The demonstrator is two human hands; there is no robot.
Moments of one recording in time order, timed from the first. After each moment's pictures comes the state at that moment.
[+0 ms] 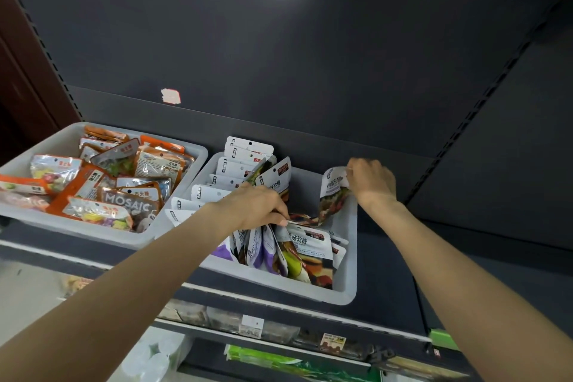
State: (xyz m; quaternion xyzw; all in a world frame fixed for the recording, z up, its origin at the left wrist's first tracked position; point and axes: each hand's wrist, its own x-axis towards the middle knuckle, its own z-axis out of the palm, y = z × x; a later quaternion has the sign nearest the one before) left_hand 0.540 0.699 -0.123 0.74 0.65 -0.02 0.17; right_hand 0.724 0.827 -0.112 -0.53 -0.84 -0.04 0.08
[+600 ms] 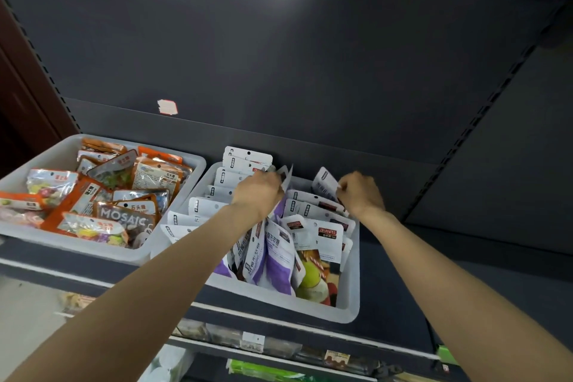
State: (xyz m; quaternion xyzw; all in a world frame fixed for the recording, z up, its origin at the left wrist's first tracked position) left_hand 0.550 0.736 -0.117 0.57 0.81 0.09 0.11; right_hand 0.714 0.840 -0.130 -0.54 -0.82 0.16 0.10
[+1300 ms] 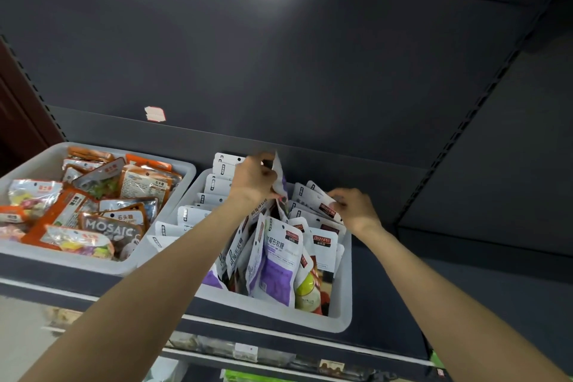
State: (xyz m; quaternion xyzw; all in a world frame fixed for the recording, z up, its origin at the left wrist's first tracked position) left_hand 0.545 0.760 -0.110 0.41 0.74 0.46 0.27; right_hand 0.731 0.839 -0.143 -0.50 -0.80 0.31 0.13
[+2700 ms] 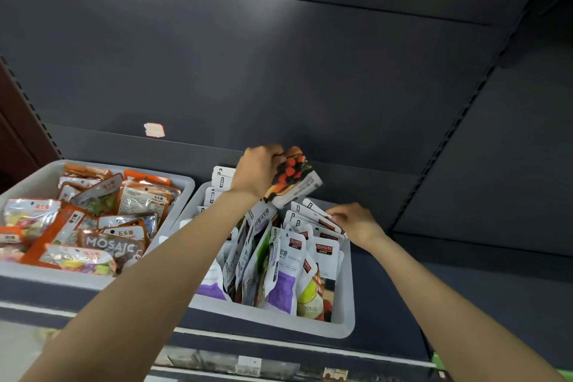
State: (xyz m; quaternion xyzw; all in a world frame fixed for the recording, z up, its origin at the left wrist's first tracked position) left_hand 0.530 0.778 -0.090 0.59 0.71 0.38 0.01; right_hand 0.737 0.832 -0.137 -0.51 -0.81 0.29 0.05
